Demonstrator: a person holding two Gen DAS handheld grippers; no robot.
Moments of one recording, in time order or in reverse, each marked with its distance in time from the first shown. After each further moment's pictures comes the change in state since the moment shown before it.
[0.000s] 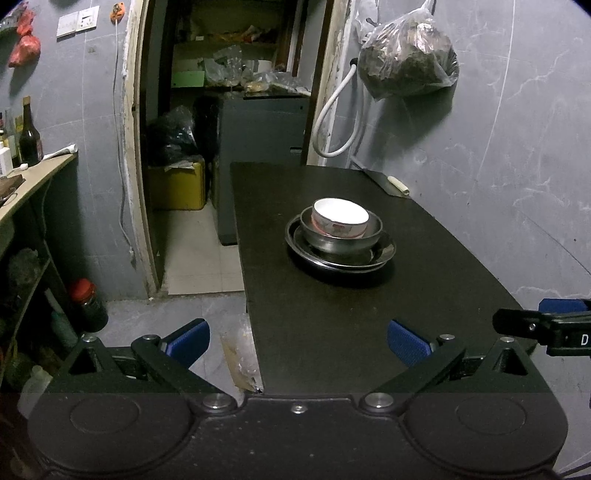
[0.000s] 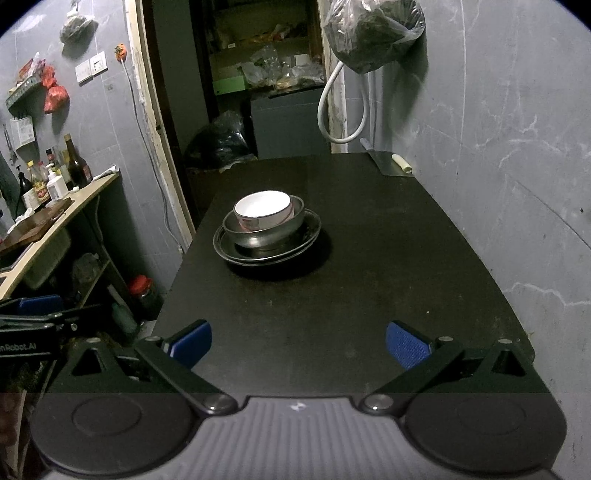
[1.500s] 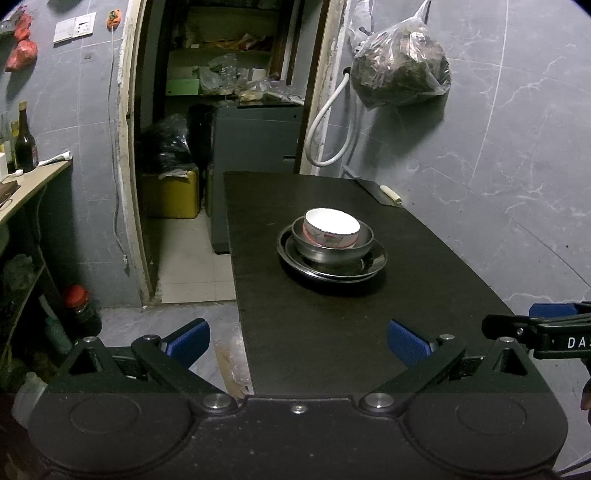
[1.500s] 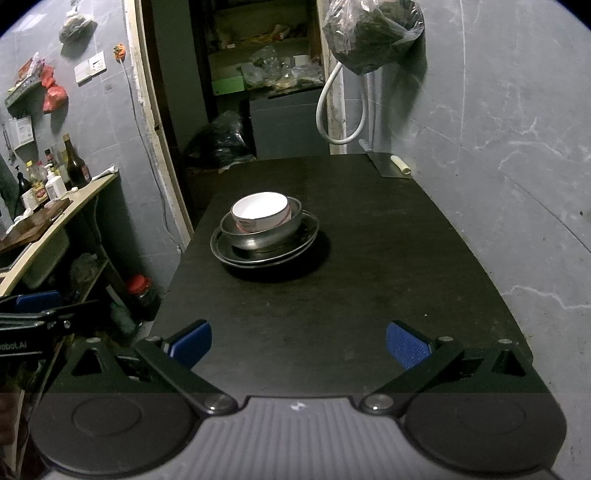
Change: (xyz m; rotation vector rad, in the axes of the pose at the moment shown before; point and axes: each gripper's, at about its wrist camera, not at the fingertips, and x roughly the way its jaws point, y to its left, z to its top) left arm -0.006 -0.004 0.001 0.000 -0.030 -0.017; right arm 0.003 -0.007 0.002 -0.002 0.001 0.003
